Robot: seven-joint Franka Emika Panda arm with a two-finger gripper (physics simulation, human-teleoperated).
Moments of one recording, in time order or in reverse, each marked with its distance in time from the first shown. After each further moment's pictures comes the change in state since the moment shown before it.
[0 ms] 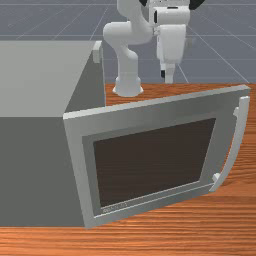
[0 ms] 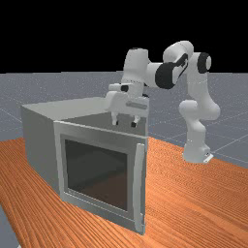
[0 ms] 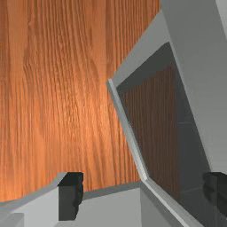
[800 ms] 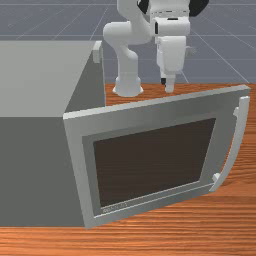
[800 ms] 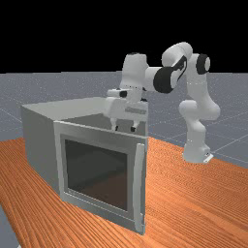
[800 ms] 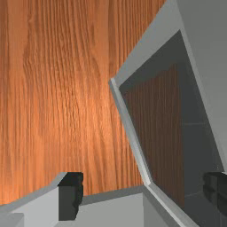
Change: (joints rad) arm -0.001 0.038 0.002 0.012 0.006 0.005 -0.013
